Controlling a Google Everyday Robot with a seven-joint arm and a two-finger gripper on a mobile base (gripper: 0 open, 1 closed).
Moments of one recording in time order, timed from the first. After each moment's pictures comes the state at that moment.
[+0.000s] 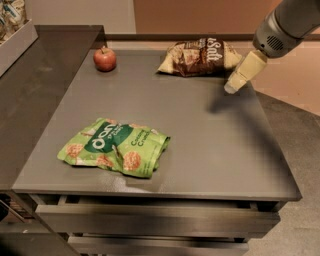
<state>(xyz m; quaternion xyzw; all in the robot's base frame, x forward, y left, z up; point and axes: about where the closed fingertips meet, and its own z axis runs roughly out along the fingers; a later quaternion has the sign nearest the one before) 0.624 -0.219 0.946 -0.47 0.84 0.01 0.27</state>
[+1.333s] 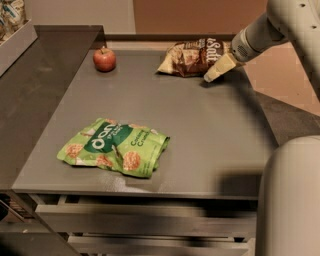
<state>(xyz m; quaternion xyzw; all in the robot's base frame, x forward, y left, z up) 0.780 -0.214 0.871 -0.41 0.84 0.05 0.34</state>
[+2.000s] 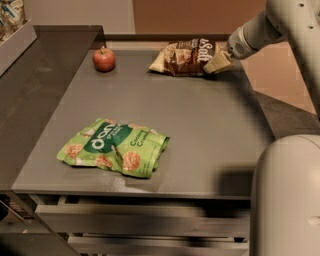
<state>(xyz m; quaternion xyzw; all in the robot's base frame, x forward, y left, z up) 0.791 -0.200 0.876 -0.43 0.83 0.08 0.36</state>
